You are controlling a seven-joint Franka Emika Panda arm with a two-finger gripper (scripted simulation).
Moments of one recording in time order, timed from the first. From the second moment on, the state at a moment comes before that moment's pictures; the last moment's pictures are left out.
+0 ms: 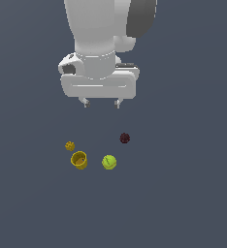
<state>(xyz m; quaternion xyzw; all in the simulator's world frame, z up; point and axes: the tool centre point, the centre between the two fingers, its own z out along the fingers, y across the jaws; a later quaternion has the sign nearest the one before) 0.006 -0.037 0.331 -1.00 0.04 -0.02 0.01</state>
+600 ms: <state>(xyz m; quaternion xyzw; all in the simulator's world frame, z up) 0.037 -0.035 0.269 -1.00 -0.06 -0.02 0.00</state>
